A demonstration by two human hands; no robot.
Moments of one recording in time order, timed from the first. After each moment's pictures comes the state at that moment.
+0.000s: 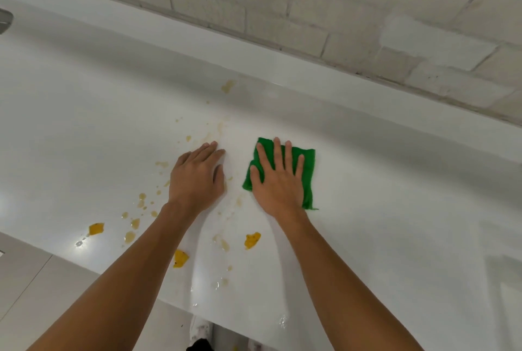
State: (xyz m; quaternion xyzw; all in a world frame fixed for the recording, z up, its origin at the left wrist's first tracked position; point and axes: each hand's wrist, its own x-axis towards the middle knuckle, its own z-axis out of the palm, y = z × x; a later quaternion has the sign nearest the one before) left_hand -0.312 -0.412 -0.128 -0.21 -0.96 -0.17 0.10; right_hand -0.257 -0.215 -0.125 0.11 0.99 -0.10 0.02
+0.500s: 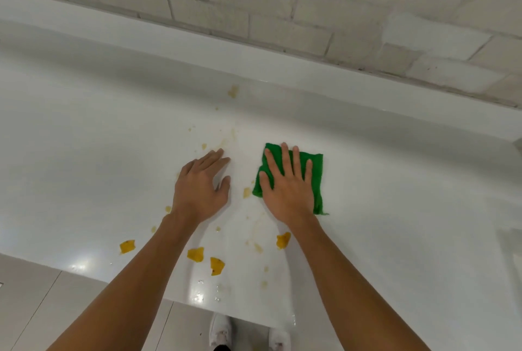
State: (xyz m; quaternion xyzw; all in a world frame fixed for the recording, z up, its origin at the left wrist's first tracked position) left_hand -0.328 -0.462 -0.131 -0.26 -0.93 -0.26 0.06; right_hand -0.251 -0.254 -0.131 0.15 0.98 -0.10 0.00
